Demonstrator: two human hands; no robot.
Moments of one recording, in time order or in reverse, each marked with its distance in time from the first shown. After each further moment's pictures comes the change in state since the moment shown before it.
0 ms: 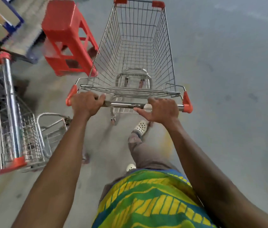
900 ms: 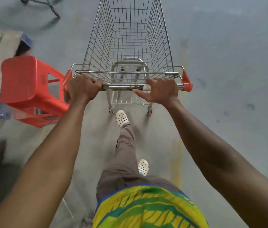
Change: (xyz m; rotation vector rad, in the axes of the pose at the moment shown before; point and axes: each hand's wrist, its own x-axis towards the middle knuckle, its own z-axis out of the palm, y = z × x) left_hand 0.559 0.113 -0.026 -0.028 0.033 0.137; right_hand 0.458 0.227 0.120 -0.083 0.087 0.146
